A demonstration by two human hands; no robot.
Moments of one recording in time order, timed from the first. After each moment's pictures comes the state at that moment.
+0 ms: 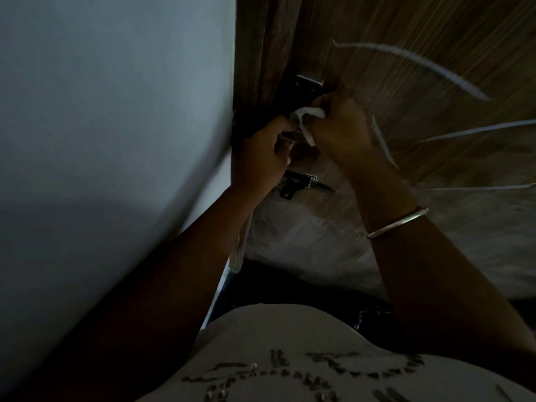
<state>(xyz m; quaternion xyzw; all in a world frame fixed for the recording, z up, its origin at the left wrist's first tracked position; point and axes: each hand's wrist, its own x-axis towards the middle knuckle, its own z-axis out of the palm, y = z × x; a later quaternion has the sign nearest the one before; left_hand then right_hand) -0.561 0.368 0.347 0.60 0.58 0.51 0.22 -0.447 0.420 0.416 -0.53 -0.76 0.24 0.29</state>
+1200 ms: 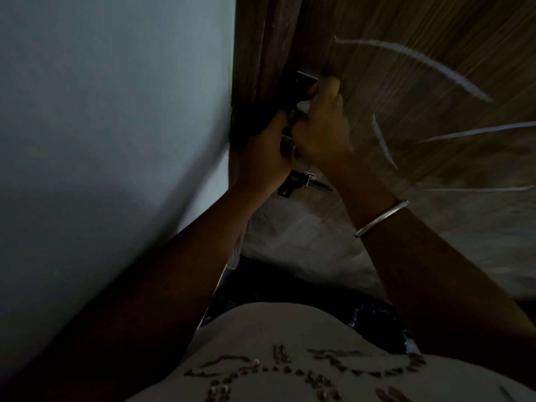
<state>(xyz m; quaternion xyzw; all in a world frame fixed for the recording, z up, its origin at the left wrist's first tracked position) -0.553 0.377 0.335 0.61 0.57 0.54 0.12 -0.466 0.409 0.409 -0.54 -0.75 0.19 0.33</state>
